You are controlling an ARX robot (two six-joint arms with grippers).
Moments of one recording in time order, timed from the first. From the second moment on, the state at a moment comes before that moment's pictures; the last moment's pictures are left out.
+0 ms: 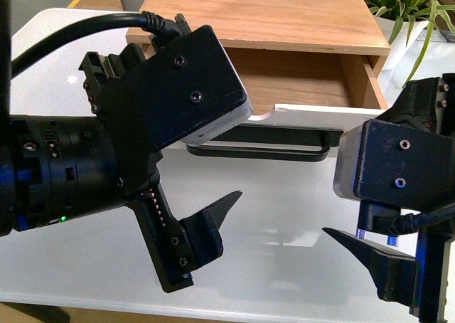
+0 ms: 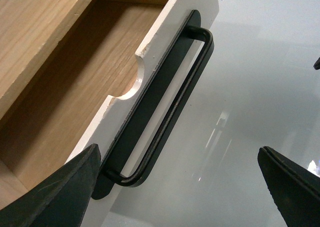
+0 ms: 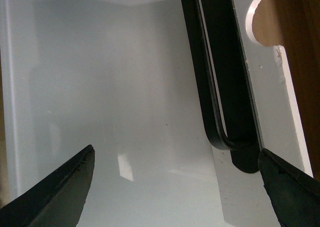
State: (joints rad) left arm -0.50 1.75 0.50 0.75 0.32 0.62; right arm 0.30 1.60 0.46 0.42 -0.35 -1.15
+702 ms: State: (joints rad) left arm -0.48 1.90 0.64 0.72 0.39 0.64; right arm 0.33 1.77 0.57 0.44 -0.36 -1.18
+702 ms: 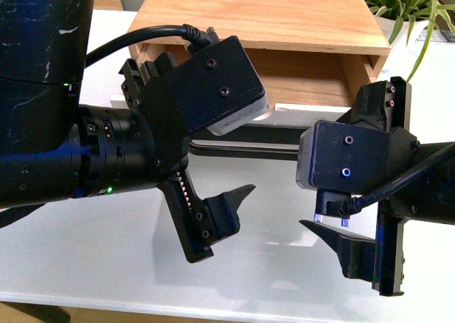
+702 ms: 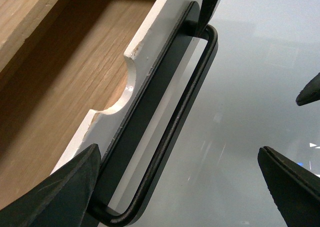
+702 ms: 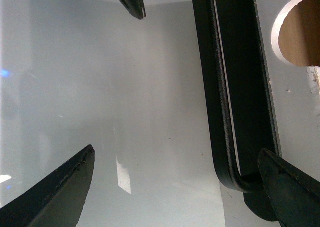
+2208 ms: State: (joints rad) left arm -0.47 2.05 0.80 0.54 0.42 0.76; right arm 0.35 1.91 0.65 0.46 -0.35 -1.20
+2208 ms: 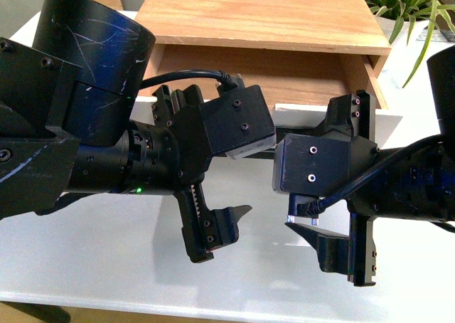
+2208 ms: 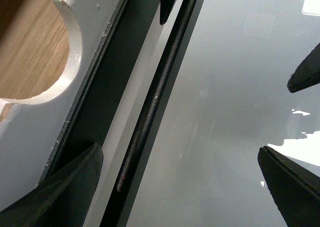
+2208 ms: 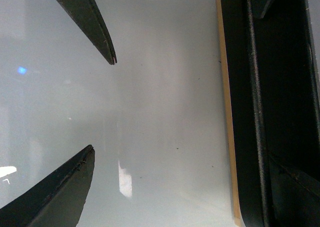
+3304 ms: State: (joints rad) left arm -0.47 2.05 0.81 0.51 0.39 0.78; right arm 0.37 1.94 0.68 0.45 -0.30 -1.24
